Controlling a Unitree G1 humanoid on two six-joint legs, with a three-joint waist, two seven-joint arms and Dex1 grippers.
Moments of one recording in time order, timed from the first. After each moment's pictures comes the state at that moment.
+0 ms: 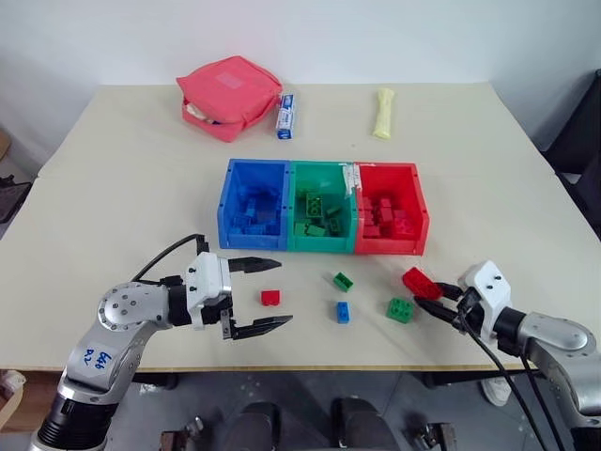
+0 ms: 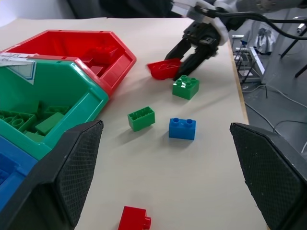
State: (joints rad) left arm -0.13 0.65 0.00 -0.40 -0.47 0.23 -0.98; right arm 0.05 -0.72 -0.19 -0.22 0.34 0.42 0.80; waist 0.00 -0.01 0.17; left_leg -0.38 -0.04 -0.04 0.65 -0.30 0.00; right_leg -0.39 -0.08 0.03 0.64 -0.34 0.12
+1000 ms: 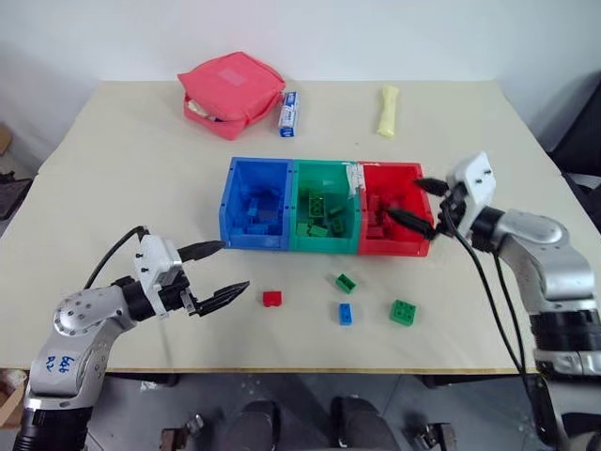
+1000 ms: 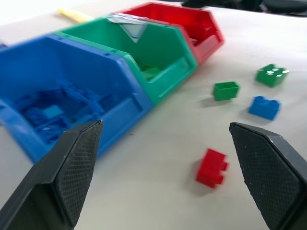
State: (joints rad) left arm -0.08 0.65 0.20 -0.30 -0.51 0.29 -0.88; right arm -0.49 -0.71 -0.10 0.05 0.41 0.37 0.92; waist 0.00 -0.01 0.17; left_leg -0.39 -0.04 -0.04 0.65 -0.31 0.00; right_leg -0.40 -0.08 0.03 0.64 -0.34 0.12
